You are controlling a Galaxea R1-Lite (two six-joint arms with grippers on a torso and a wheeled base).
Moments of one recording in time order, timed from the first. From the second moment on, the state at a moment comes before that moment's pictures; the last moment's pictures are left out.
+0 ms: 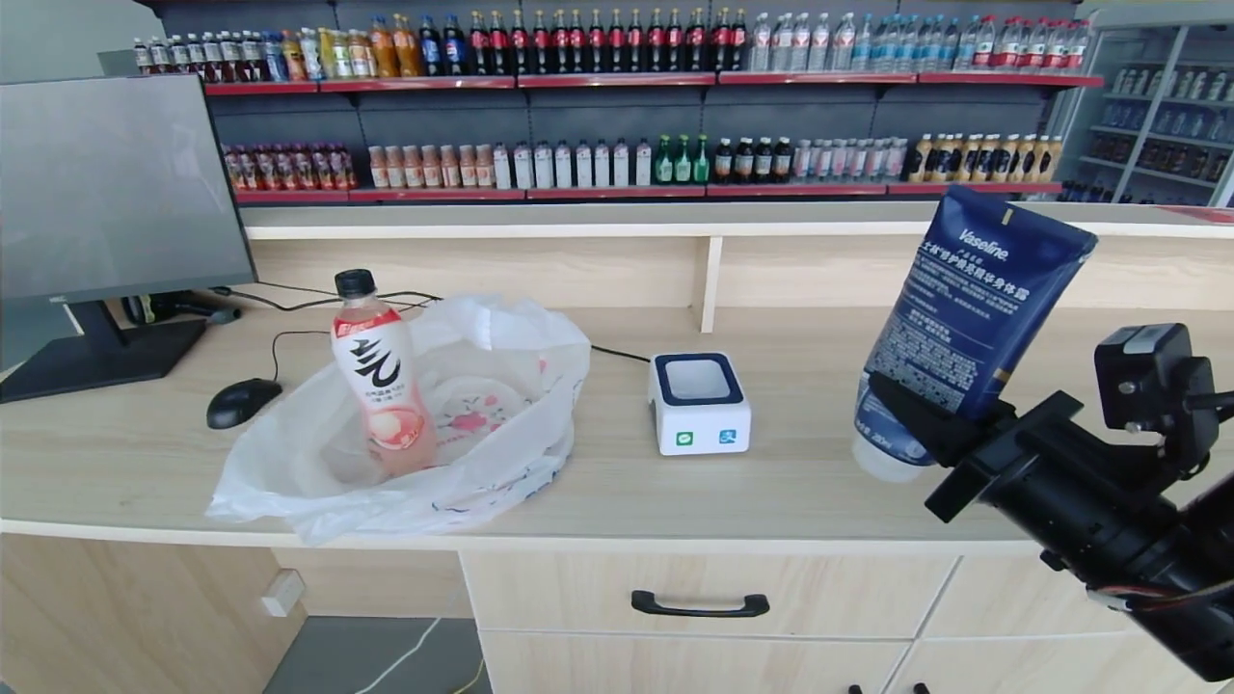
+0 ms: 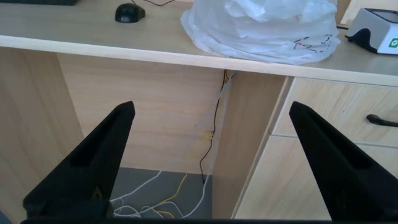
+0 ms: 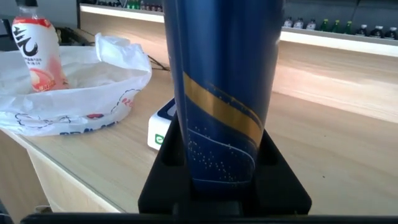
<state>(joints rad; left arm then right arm) 0.00 0.00 0.00 0.00 0.00 -0.02 0.44 1.60 -0.24 -1.57 0.08 -0.08</state>
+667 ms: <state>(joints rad) 0.00 0.00 0.00 0.00 0.00 0.00 0.45 1.53 -0.14 -1.57 0.08 -0.08</state>
